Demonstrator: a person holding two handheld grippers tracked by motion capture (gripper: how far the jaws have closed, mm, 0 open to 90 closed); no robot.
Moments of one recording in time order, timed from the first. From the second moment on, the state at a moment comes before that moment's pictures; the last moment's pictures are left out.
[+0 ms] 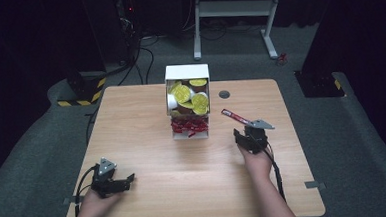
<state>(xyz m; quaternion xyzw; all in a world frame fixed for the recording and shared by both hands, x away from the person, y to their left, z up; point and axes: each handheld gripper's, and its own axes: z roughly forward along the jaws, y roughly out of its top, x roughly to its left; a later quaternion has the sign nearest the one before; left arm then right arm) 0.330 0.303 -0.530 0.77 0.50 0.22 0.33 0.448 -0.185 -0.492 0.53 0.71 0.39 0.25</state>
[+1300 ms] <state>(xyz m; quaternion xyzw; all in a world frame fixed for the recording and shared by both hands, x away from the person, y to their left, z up) 0.330 0.302 -0.531 0.77 0.50 0.22 0.33 0.346 -0.242 -0.524 0.53 0.75 0.32 0.23</state>
